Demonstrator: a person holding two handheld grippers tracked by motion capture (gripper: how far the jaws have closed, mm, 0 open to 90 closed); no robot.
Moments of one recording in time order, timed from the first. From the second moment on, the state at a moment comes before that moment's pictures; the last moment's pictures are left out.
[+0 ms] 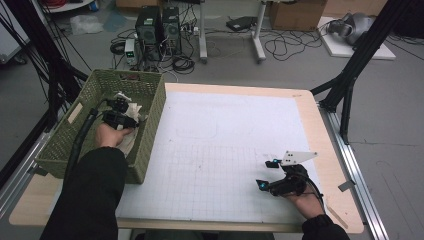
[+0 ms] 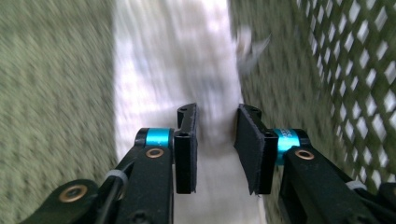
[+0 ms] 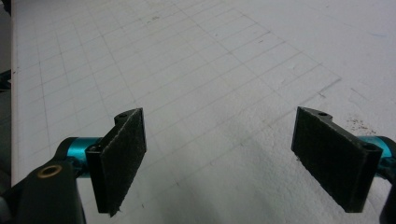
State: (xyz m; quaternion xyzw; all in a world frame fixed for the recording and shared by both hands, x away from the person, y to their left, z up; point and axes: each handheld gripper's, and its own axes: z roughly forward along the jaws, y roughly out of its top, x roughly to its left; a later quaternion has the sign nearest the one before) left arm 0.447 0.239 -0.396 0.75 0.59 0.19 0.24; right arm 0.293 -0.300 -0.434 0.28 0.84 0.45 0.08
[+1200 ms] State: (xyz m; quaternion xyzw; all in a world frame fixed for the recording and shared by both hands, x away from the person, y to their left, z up) left arm 0.444 0.224 -0.410 0.78 0.52 0.22 0.25; right arm 0.291 -0.299 -0.434 0.28 0.85 0.45 0.07
